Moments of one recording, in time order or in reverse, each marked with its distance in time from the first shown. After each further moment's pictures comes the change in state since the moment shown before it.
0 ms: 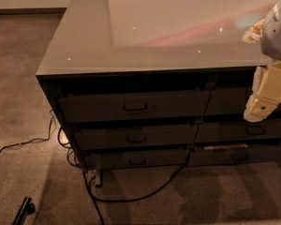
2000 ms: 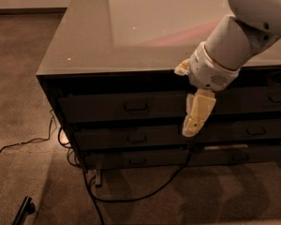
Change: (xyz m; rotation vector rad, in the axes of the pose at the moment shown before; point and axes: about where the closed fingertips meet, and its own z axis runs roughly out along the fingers) arm -0.088 0.018 0.122 -0.207 -0.208 -0.175
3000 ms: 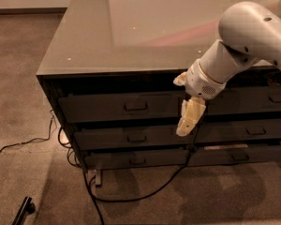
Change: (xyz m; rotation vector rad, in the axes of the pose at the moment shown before) arm 0.031 -0.039 0.066 -0.034 -0.073 0.069
